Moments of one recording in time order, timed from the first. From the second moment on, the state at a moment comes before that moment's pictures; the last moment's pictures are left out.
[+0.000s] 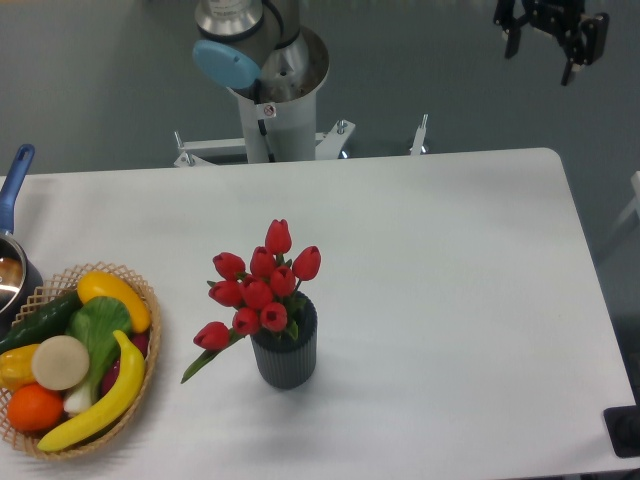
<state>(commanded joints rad) 3.17 -1.50 -1.66 -1.39 1.42 1.99</state>
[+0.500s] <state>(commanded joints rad) 3.16 -1.50 -1.68 -1.39 1.42 1.98</state>
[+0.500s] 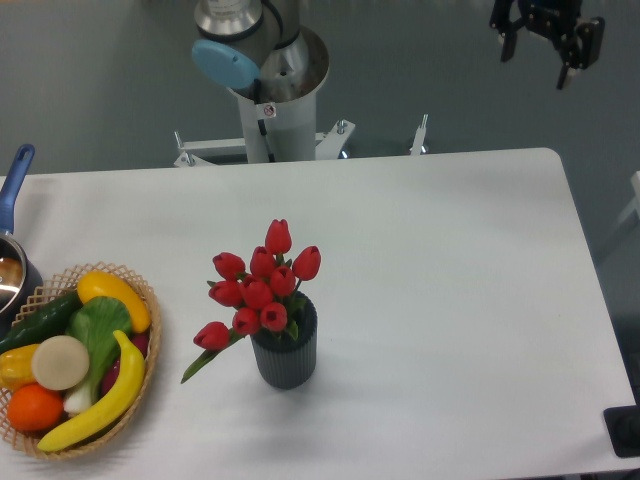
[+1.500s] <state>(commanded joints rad) 3.04 -1.51 -1.83 -1.21 1.04 1.44</state>
